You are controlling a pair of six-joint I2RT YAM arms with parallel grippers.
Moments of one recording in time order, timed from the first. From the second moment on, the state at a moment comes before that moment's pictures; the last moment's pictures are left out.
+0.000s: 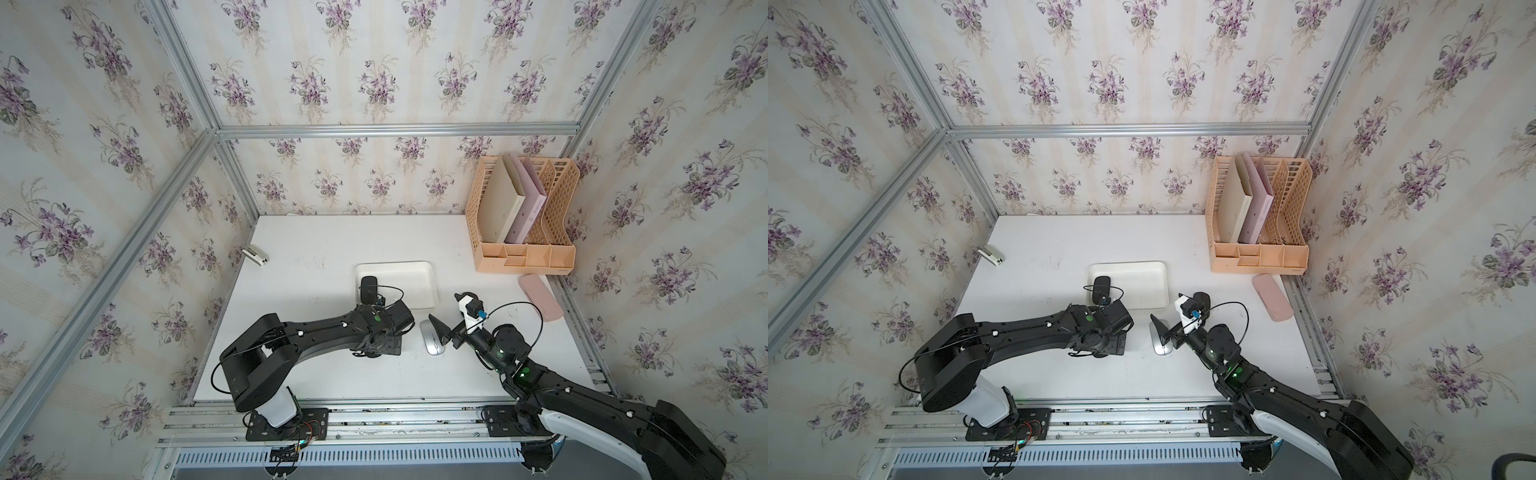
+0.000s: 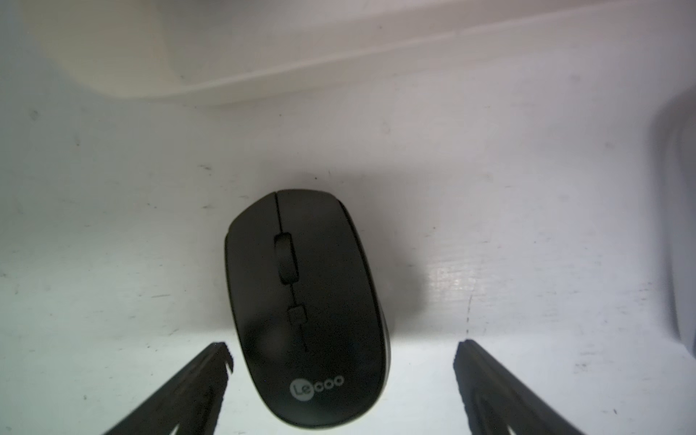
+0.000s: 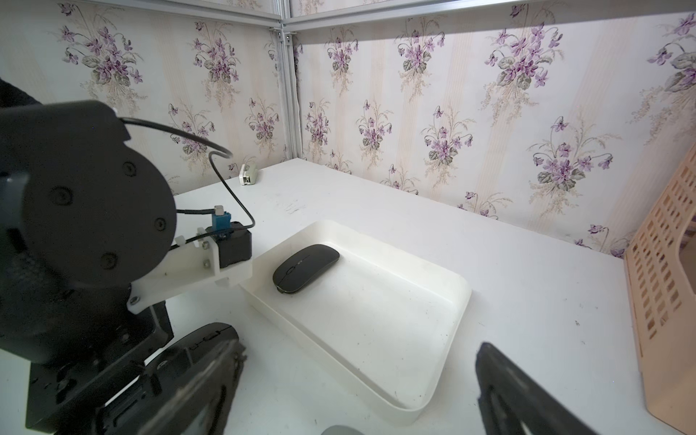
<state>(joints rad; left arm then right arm) -0.95 1.61 0.95 -0.73 -0.23 -0.86 0.77 0.85 0.10 0.70 0.07 0.00</state>
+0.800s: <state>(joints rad) -0.94 1.68 0.94 -0.70 -0.21 -0.83 0.77 0.87 0.10 0.70 0.05 0.00</state>
